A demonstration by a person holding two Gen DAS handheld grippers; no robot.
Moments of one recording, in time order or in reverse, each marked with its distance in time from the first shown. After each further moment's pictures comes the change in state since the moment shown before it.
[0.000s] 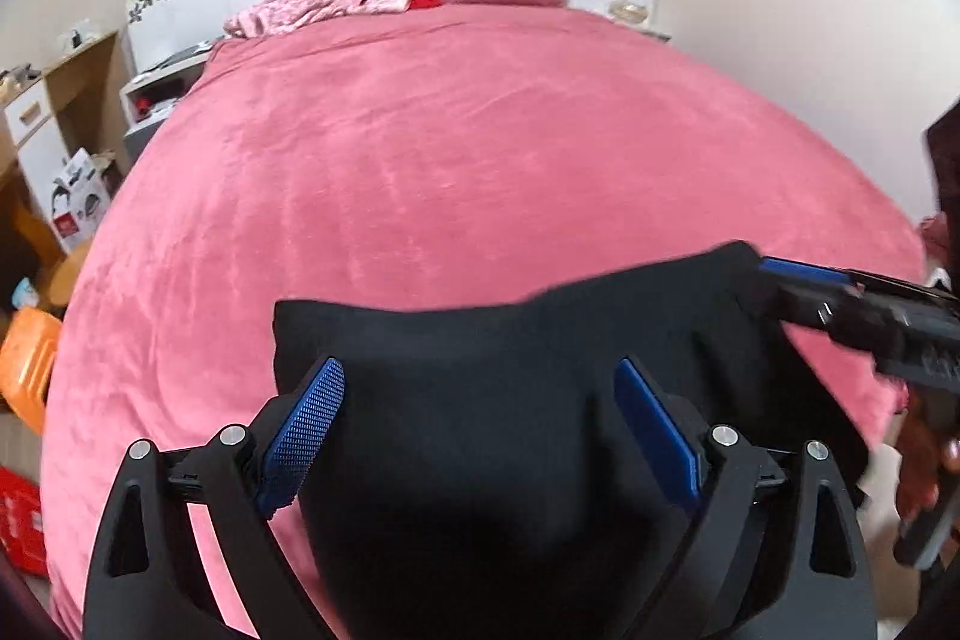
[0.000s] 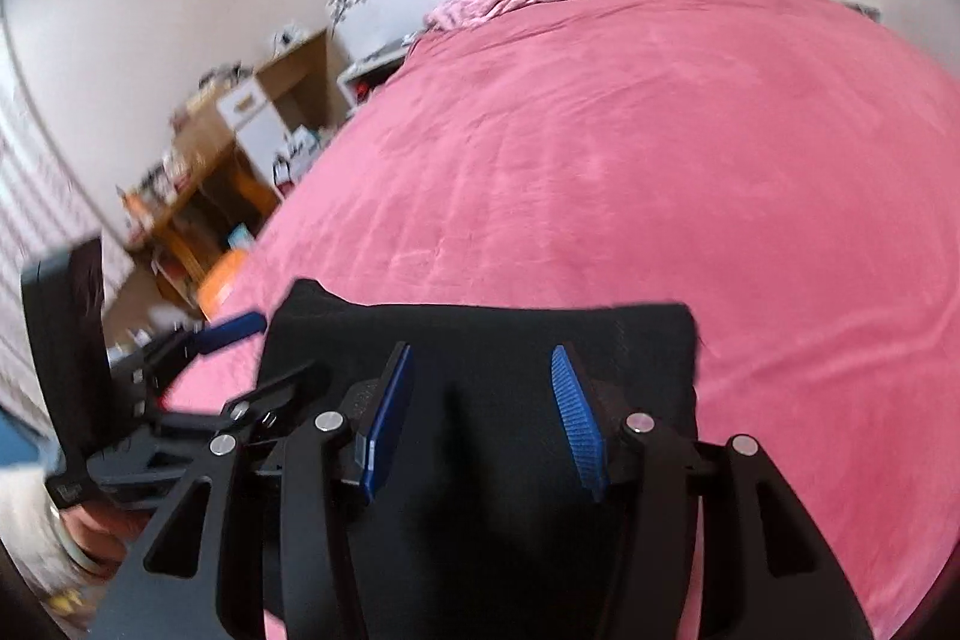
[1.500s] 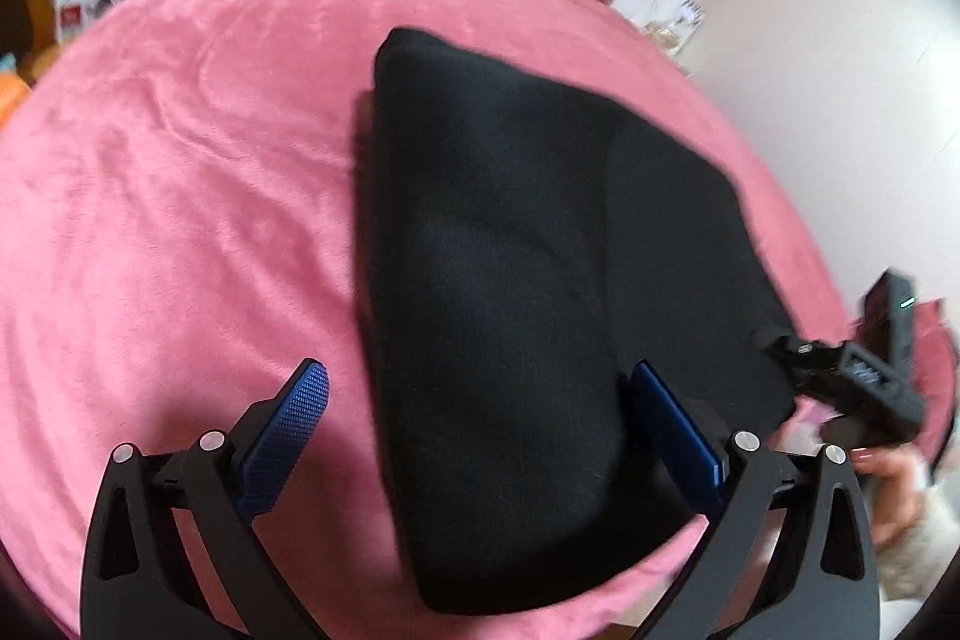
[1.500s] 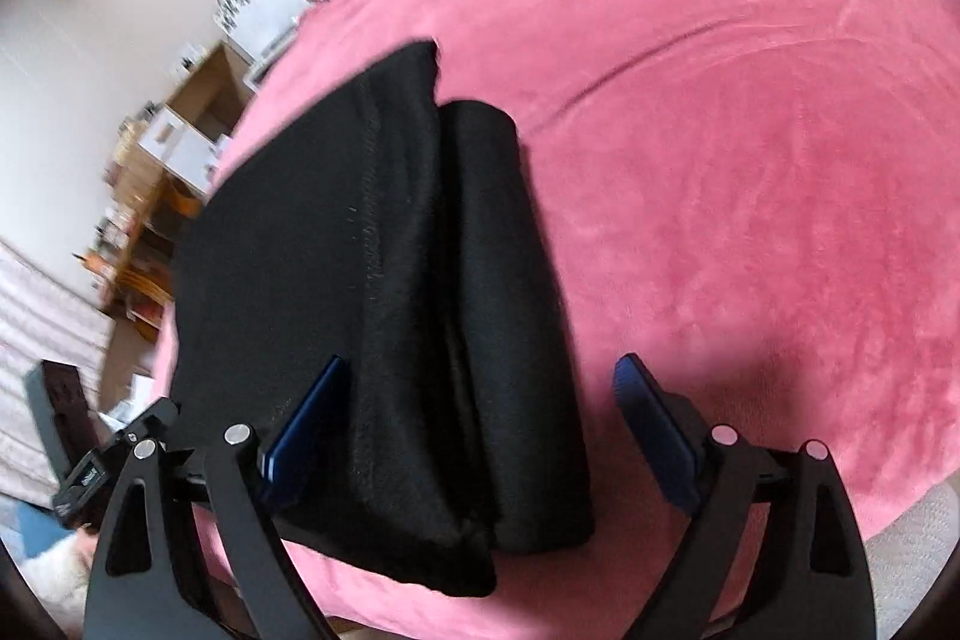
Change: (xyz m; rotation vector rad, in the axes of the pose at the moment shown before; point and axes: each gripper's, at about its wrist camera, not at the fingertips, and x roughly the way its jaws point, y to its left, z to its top) left arm -0.049 0.070 -0.130 -0.363 0.081 -0.259; right arm -0.013 -0.083 -0.095 0.364 0.111 -0.014
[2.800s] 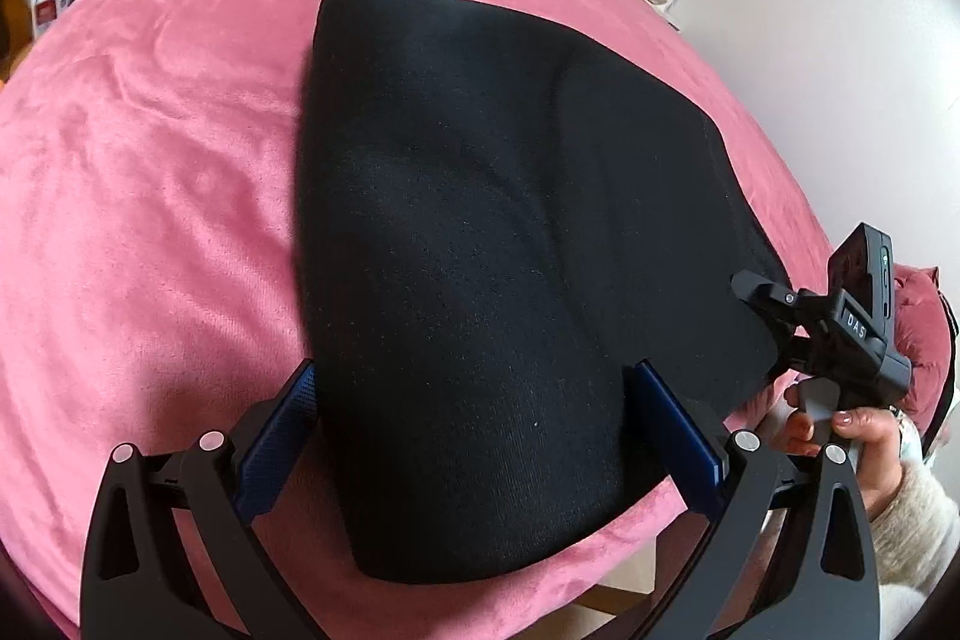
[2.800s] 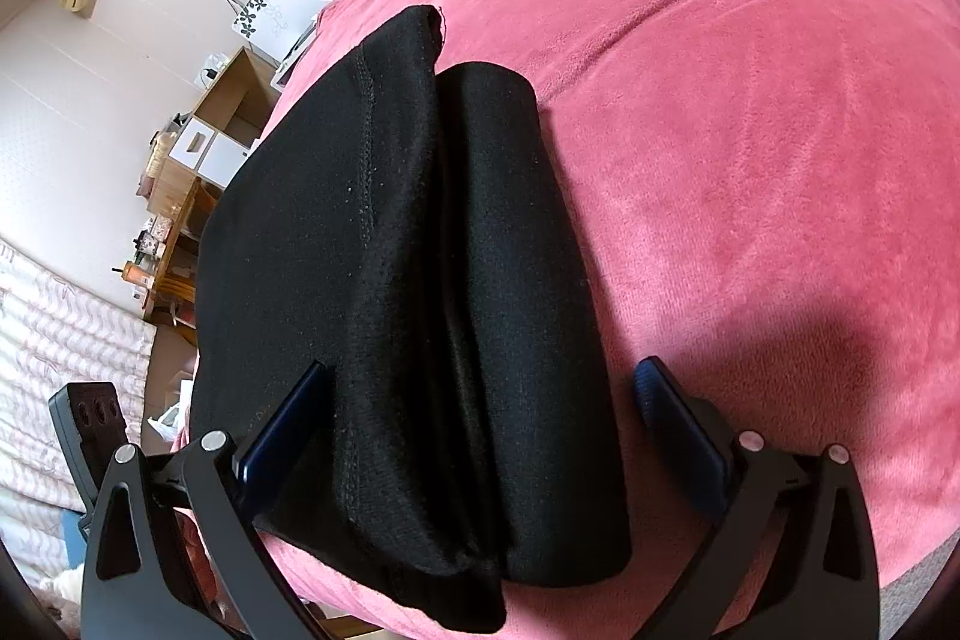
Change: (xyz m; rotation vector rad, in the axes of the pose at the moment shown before) left arm 0.017 -0.026 -0.013 0.037 0.114 0.021; right arm 0.020 -0.005 -0.002 0.043 0.047 0.094
